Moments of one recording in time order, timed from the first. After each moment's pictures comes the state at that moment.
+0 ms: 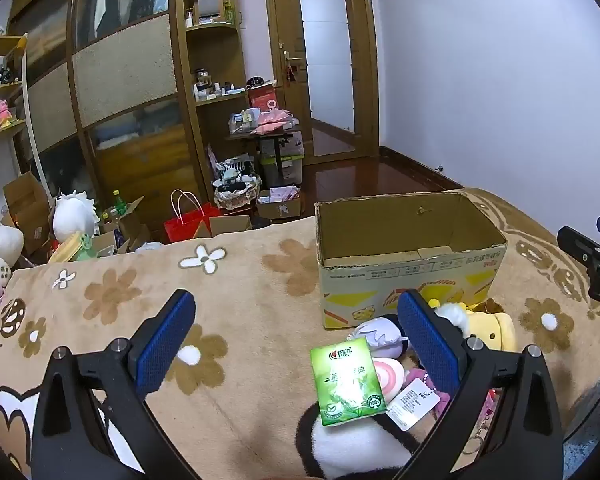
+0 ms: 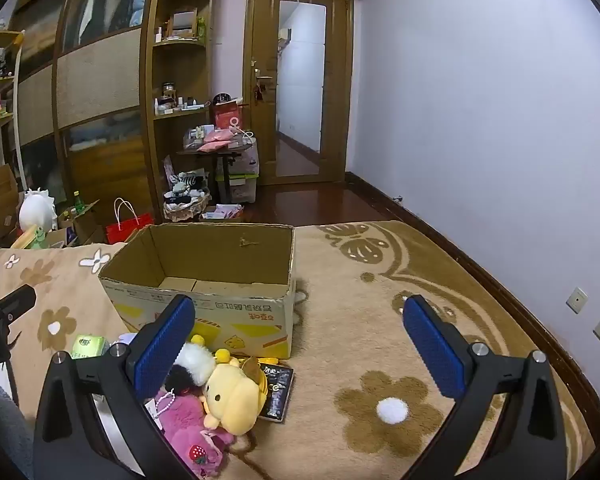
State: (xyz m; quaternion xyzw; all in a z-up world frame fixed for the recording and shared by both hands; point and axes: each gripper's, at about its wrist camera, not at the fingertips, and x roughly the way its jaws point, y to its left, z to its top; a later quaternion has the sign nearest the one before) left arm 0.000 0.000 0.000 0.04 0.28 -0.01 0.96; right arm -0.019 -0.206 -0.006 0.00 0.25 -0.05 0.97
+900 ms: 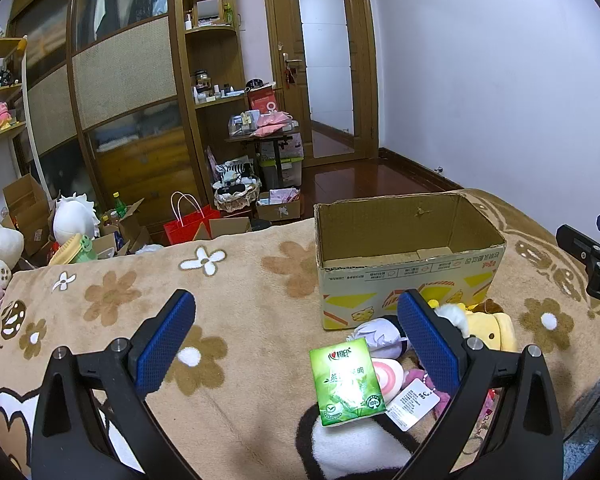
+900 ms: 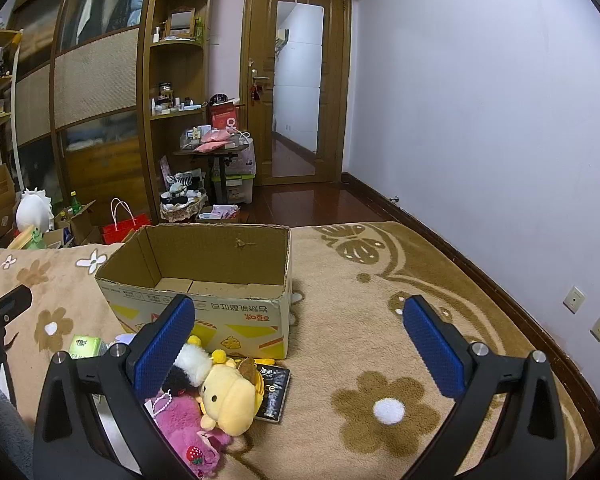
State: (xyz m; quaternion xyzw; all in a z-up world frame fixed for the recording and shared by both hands) left arm -0.002 -0.002 0.001 0.05 0.27 -0.01 0.96; right arm -0.020 -0.208 -0.005 -0.01 0.25 -0.06 0.97
